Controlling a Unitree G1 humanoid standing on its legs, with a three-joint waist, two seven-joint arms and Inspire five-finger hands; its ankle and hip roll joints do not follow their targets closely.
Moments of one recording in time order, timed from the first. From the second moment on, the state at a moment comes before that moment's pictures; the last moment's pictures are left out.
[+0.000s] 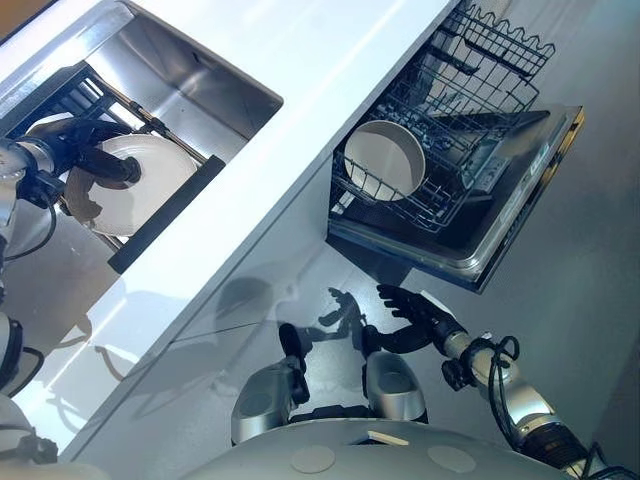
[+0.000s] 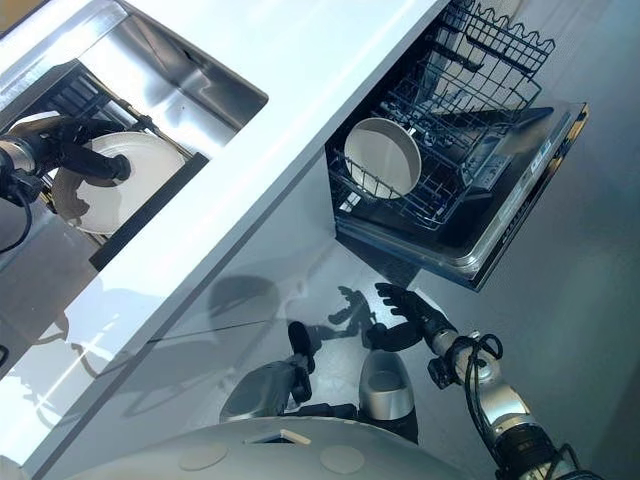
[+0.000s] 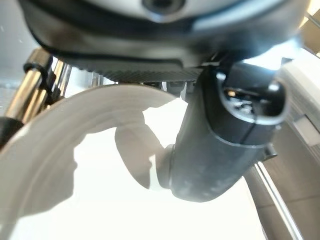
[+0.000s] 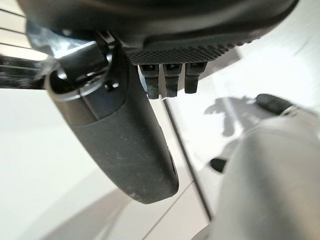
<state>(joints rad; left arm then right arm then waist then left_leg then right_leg) -0.80 1.15 -0.38 0.74 -0.18 0.27 -0.51 0.16 -0.52 0.30 0.38 0.07 0.02 0.19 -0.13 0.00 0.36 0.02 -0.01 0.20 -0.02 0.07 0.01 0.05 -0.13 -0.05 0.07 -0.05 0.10</state>
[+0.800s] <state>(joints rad) -0.80 1.20 -0.38 0.60 -0.05 0.23 -0.39 0.12 -0.43 0.25 0.58 0.00 -0.02 0.16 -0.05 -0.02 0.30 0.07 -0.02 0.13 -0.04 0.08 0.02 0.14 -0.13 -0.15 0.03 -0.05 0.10</state>
